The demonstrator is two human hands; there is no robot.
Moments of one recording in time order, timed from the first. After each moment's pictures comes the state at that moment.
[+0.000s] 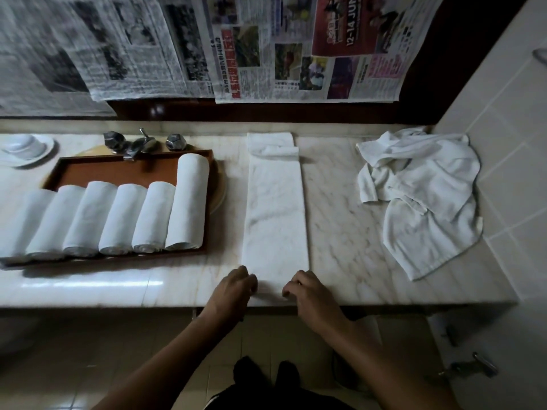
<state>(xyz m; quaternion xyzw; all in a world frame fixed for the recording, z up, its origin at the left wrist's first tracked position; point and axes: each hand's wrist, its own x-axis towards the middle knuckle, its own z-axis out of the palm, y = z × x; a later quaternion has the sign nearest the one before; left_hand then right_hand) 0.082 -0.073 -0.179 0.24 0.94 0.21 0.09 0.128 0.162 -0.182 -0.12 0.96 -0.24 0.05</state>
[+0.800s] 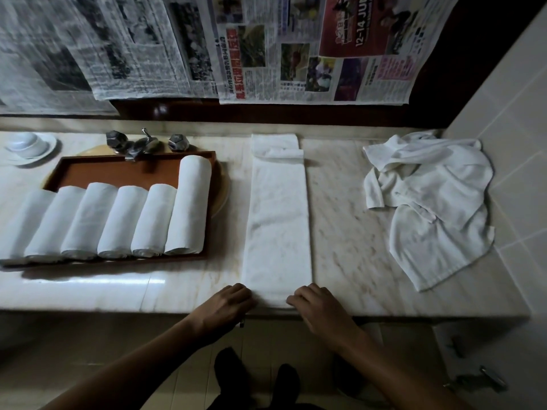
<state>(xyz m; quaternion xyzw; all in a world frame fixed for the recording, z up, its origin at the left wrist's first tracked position) 0.071 -0.106 -0.195 0.47 0.87 0.13 0.07 0.124 0.188 -0.199 -0.25 0.95 -0.17 0.00</state>
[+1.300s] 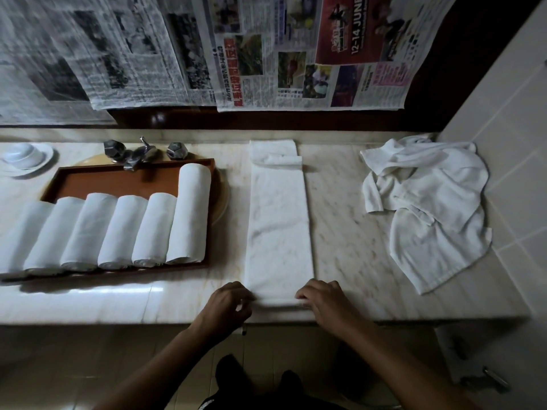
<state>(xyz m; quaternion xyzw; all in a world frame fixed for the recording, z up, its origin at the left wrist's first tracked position) 0.065 -0.096 -0.182 0.23 0.92 0.31 0.11 0.098 0.197 -0.186 -0.15 0.96 -0.20 0.11</state>
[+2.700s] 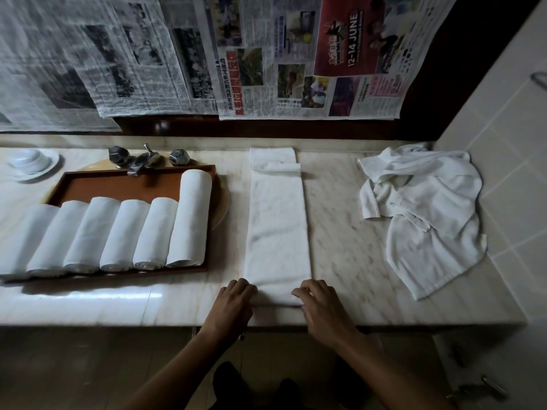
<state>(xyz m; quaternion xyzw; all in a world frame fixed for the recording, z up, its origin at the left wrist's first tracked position) 0.069 -0.076 -0.188 0.24 0.95 0.20 0.03 0.113 0.189 -0.192 -0.15 0.97 -0.20 0.00</state>
